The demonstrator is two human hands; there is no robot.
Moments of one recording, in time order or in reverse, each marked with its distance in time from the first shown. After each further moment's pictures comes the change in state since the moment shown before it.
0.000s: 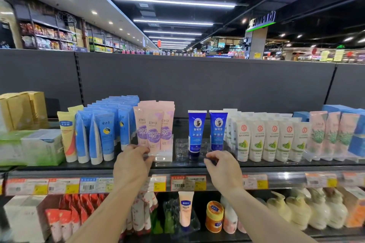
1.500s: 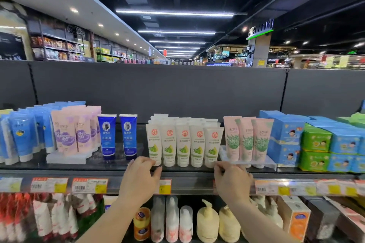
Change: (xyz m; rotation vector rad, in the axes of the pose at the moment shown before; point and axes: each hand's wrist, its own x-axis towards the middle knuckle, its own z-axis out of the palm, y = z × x) left_hand -0.102 0.236 0.112 -0.087 -0.025 0.176; right_hand 0.043 0.221 -0.168 -0.139 0.020 0.123
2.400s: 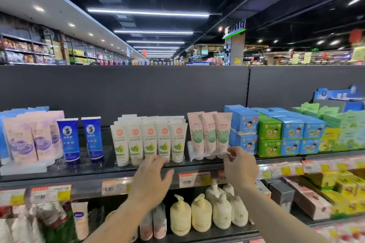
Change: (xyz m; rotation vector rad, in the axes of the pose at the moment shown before) left_hand -0.027 0.103 0.030 -0.104 -0.082 0.198; right_hand 0.030 0.085 -0.056 0.072 0.191 0.193
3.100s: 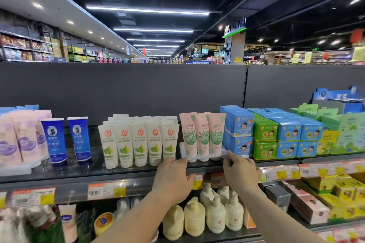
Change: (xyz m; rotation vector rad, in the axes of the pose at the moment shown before) left_hand 0.030 0.057 0.046 0.223 -0.260 0.034; right_hand 0.021 0.027 -0.001 -0.201 -0.157 -0.023
